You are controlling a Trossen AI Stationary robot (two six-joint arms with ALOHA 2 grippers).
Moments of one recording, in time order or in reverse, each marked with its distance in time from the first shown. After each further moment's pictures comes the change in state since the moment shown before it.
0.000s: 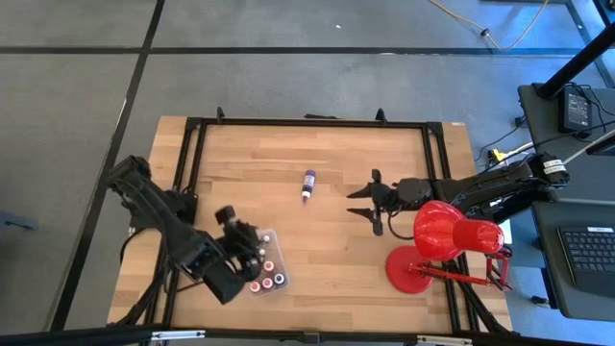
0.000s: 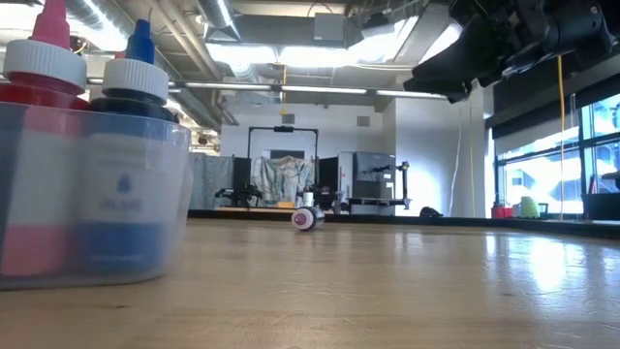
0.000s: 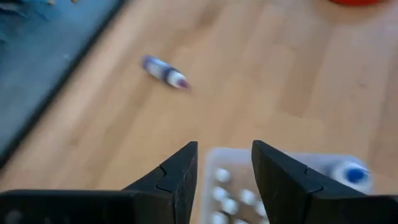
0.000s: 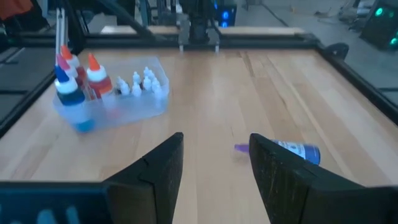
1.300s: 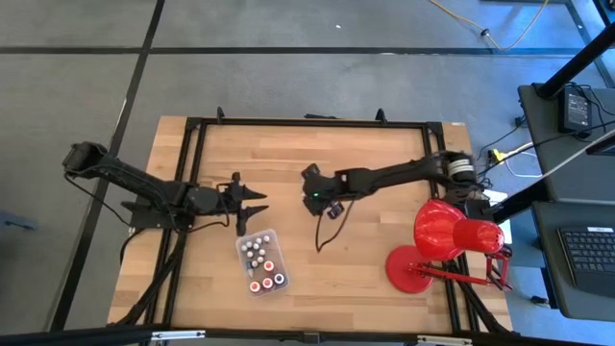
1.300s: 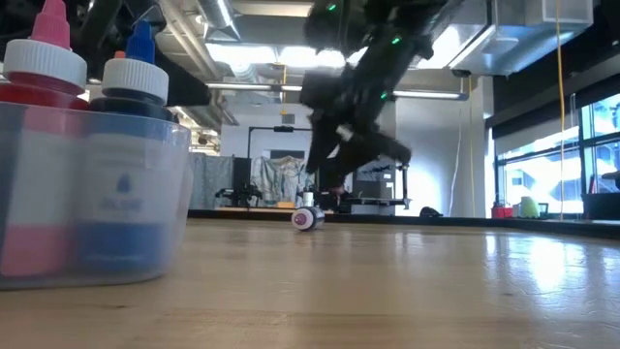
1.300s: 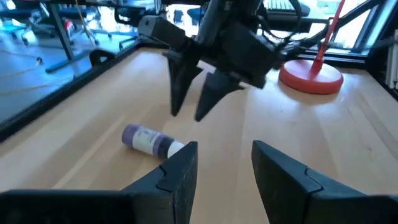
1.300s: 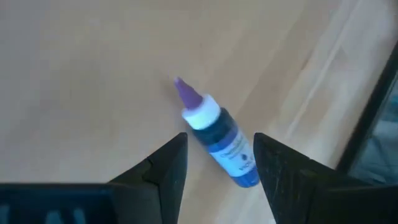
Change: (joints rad) left arm 0.490 -0.725 -1.259 1.651 0.328 0.895; right arm -0.147 0.841 0.837 -0.682 0.099 -0.868
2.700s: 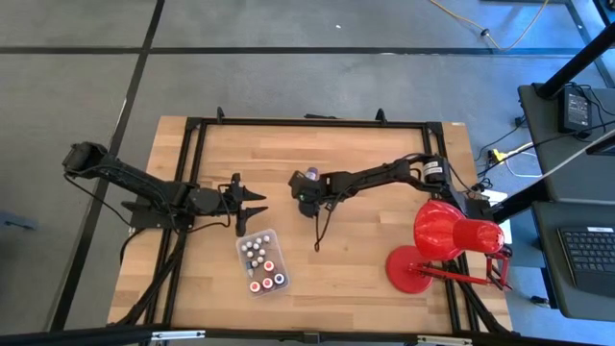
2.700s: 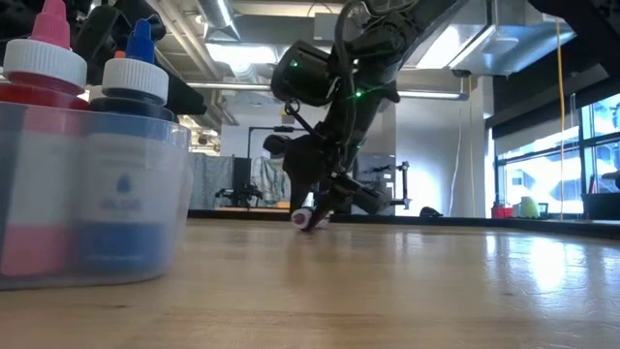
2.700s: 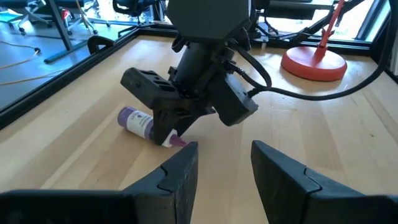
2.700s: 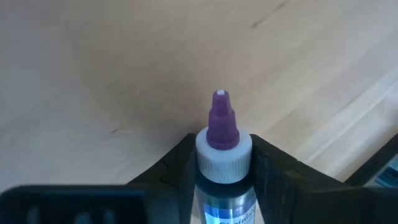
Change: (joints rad) left arm 0.000 0.003 -0.010 -0.037 0.006 -0.023; right arm -0.036 0.247 0.128 0.028 0.087 -0.420
